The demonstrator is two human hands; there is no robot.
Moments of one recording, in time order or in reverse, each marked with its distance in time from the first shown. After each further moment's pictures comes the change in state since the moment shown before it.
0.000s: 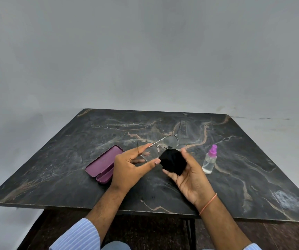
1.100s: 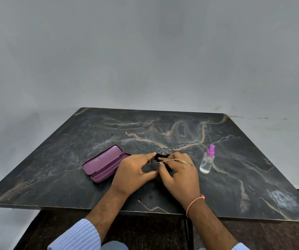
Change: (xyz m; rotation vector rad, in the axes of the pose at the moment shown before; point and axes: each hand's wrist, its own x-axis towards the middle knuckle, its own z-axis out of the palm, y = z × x) left_hand -0.002 -0.021 0.008 0.354 -0.207 0.269; right_hand 0.008 0.026 -0.009 -1.459 0.148 -0.938
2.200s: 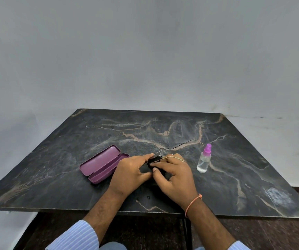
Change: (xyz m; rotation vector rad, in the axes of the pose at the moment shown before) left_hand 0.001 -0.001 -0.002 0.035 -0.042 0.050; right_hand -0.002 -0.004 -0.004 0.159 -0.050 -0.073
